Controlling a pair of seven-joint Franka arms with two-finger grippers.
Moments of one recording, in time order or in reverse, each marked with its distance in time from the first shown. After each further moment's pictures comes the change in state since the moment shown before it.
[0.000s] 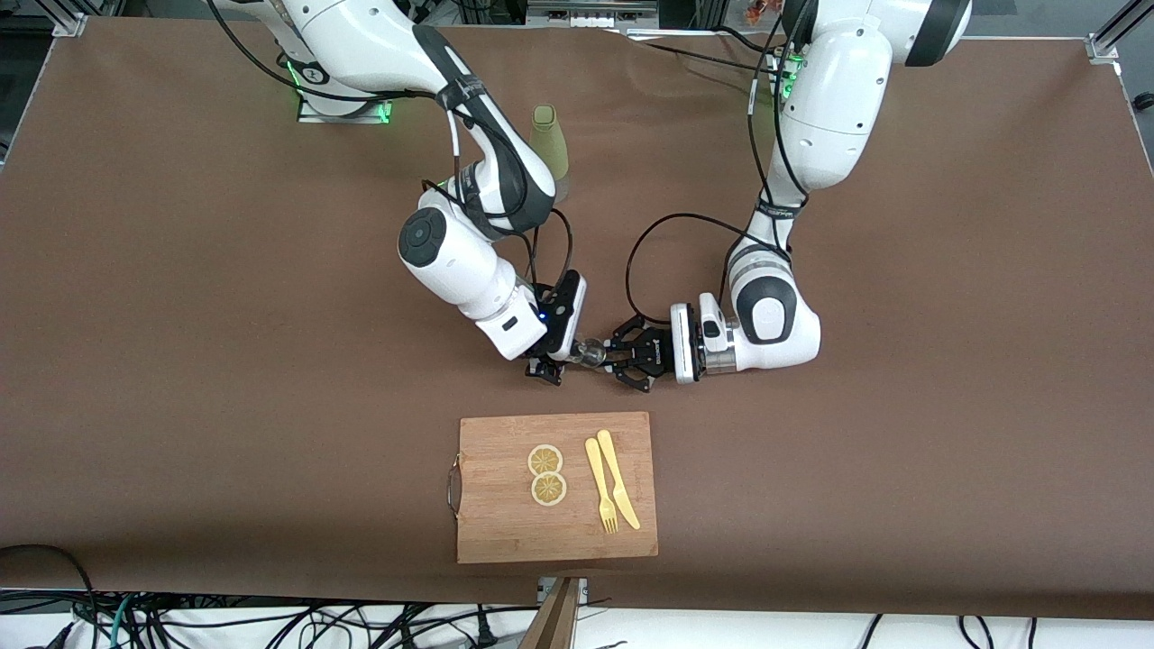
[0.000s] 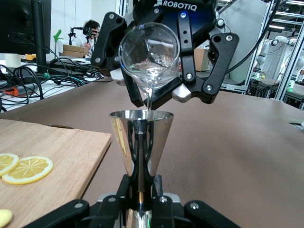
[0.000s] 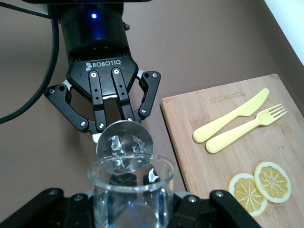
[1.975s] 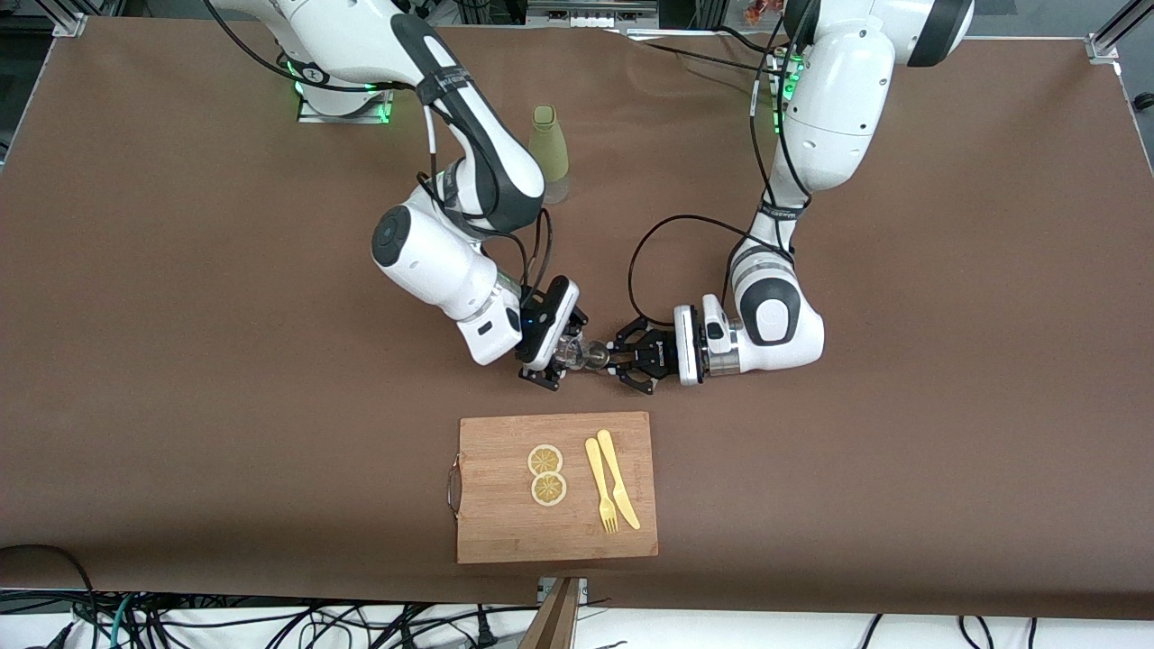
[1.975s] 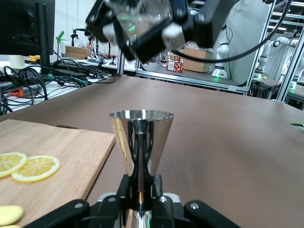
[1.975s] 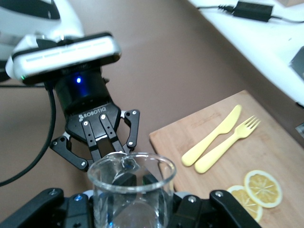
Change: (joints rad) left arm 0.021 0.000 0.002 0.000 0.000 -0.018 0.002; right arm -0.017 -0.045 -0.012 0.011 0.262 0.011 0.012
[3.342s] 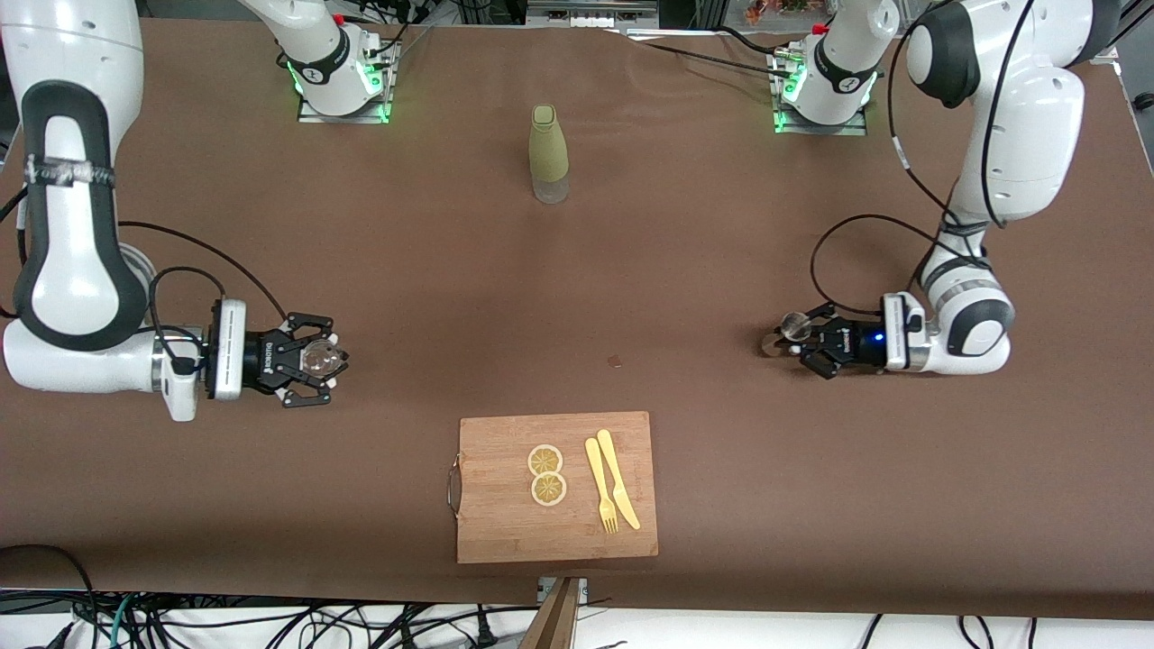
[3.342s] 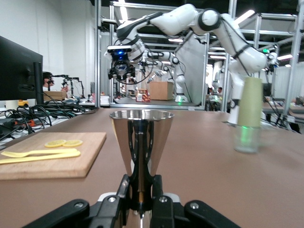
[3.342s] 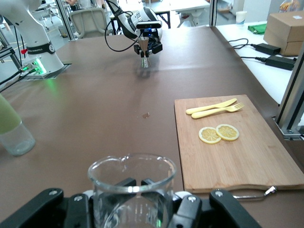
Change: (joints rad) left arm 0.556 0.002 0.053 -0.123 0.486 -0.595 0.333; right arm -0.668 -0.012 -0.015 -0.030 0.249 -0.901 -0.938
